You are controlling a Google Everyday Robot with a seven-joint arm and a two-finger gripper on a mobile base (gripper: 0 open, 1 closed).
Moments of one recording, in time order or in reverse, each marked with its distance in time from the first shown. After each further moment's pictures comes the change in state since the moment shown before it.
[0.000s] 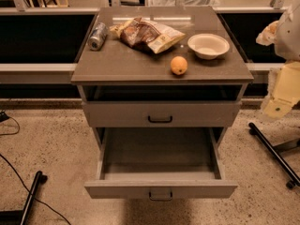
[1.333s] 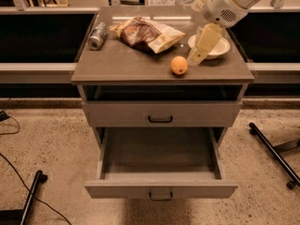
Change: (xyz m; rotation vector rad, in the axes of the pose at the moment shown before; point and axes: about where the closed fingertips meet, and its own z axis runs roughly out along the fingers) arm -0.130 -0.146 0.073 0.073 -0.362 -0.119
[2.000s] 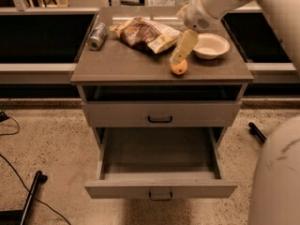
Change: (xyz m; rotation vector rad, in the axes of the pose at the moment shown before) arm 0.001 -0.046 0.083 -0.044 -0.058 0.025
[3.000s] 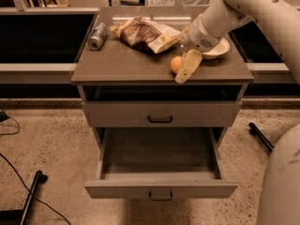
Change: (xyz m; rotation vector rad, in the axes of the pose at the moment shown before) arm 0.039 0.034 0.032 -0.105 0.032 0.014
